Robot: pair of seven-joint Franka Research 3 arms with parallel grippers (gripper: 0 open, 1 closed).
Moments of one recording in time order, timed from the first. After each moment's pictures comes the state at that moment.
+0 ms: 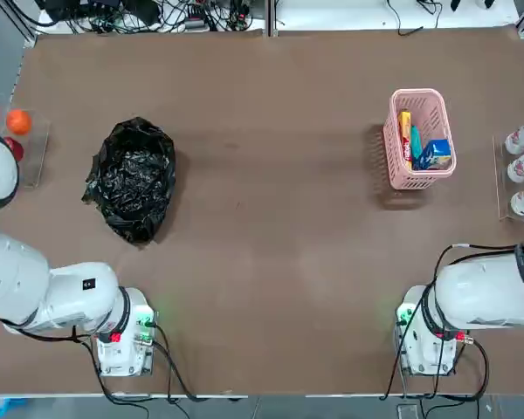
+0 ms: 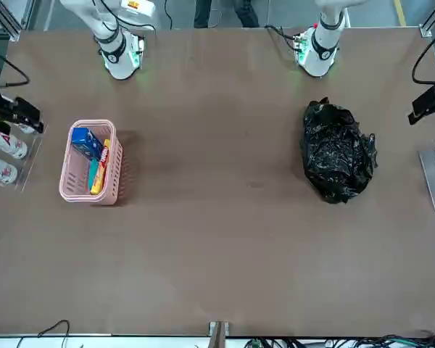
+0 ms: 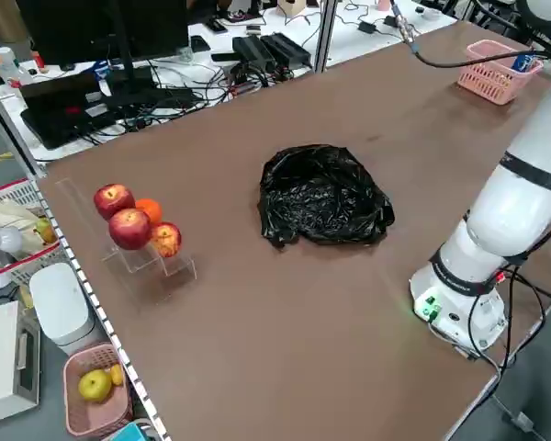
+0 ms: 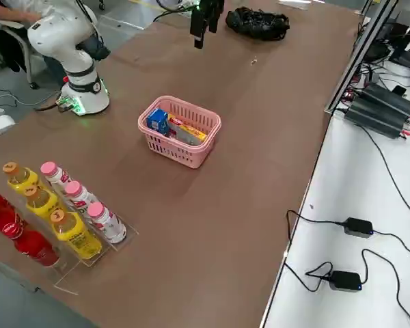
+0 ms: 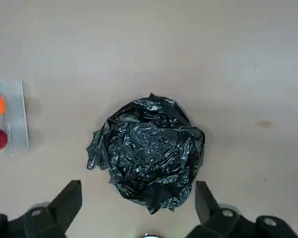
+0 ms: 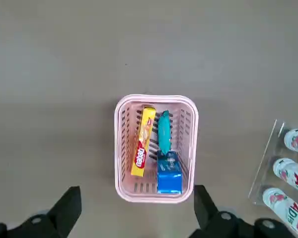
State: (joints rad) left arm 0.16 0.04 -0.11 -1.42 0.00 1.44 0.00; right arm -0.05 0.06 0.05 -1.49 0.00 1.50 -0.05
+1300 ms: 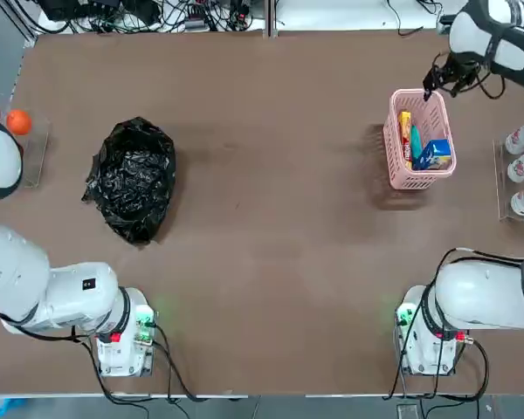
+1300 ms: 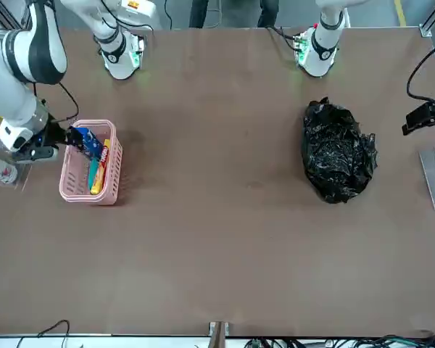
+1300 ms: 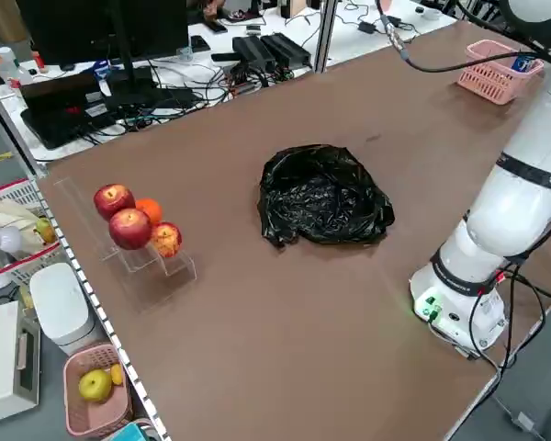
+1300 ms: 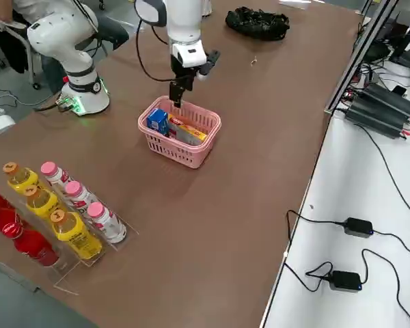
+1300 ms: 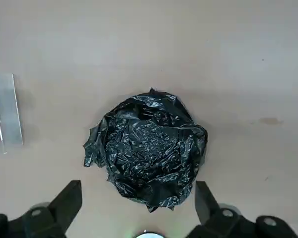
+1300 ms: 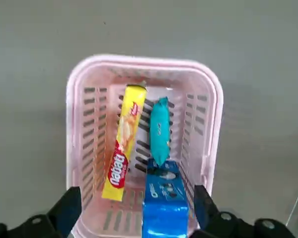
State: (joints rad) left arm 0.16 0.09 -0.11 -1.42 0.00 1.44 -0.01; right arm -0.11 -0.14 0.03 -2.25 0.00 2.08 -0.15
